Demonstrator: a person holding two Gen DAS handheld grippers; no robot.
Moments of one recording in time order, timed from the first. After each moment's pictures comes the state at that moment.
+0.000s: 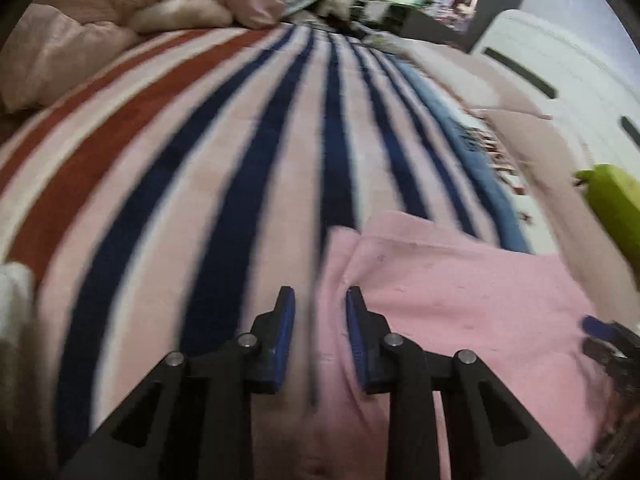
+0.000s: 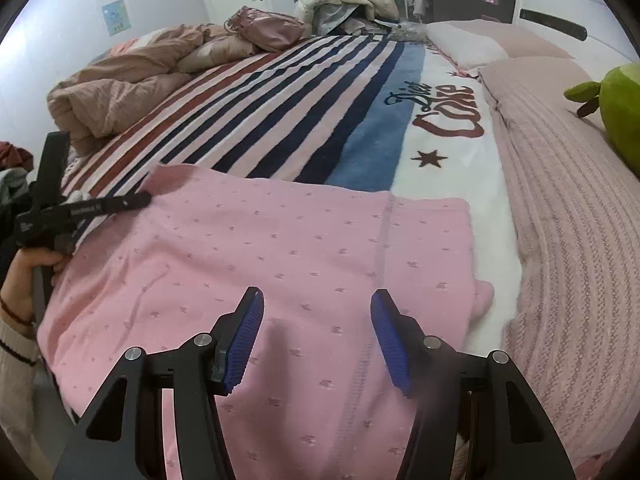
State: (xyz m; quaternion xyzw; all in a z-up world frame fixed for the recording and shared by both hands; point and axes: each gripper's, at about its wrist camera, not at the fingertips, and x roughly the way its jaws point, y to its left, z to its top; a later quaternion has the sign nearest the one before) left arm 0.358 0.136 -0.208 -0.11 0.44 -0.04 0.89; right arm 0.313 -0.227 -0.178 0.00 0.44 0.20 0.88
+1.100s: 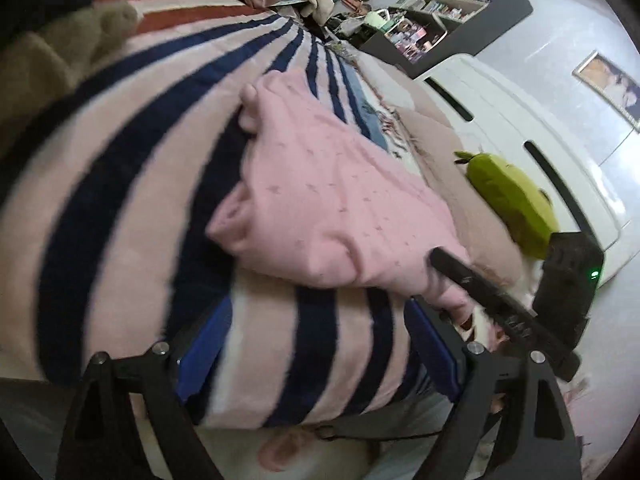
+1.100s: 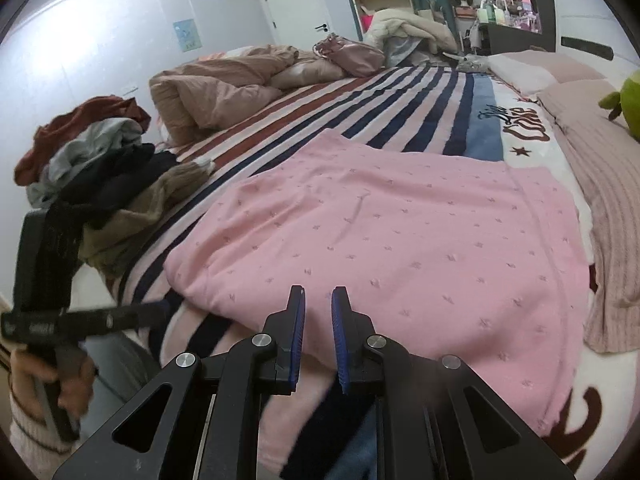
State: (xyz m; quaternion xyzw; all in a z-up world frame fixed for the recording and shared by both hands) left arm 0.107 0.098 -0.219 -0.30 0.41 -0.17 0.85; right arm 0.155 -0.142 -0.180 0.01 0.37 0.29 0.88
